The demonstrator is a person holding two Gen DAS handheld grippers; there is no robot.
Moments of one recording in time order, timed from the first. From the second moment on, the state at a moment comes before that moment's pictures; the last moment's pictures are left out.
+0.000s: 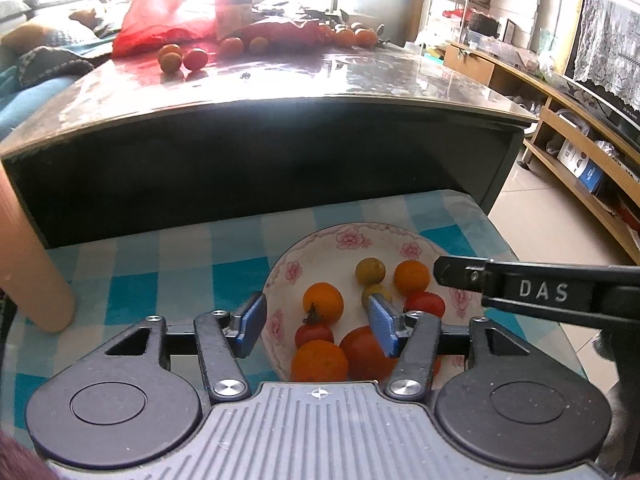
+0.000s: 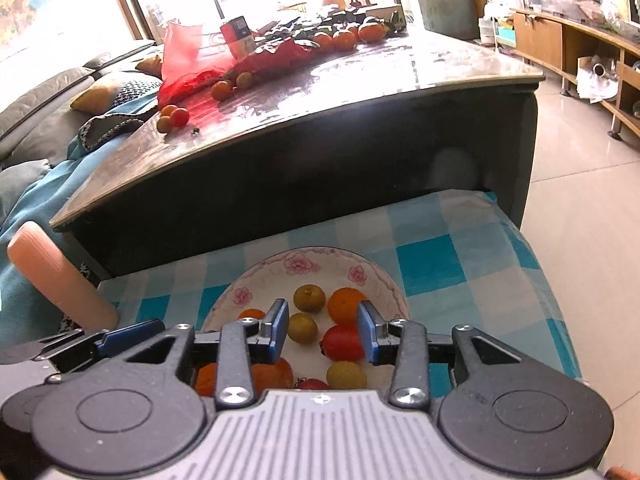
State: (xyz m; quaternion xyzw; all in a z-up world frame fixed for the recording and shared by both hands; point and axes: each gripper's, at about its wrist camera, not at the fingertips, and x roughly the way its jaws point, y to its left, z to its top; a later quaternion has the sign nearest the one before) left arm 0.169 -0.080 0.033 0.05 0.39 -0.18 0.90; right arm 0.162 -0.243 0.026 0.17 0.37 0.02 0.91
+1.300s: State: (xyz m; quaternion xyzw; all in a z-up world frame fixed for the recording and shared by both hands) left arm 0.035 -0.032 0.040 0.08 0.37 -0.12 0.92; right arm -0.001 -0.203 0.029 0.16 0.39 0.01 0.91
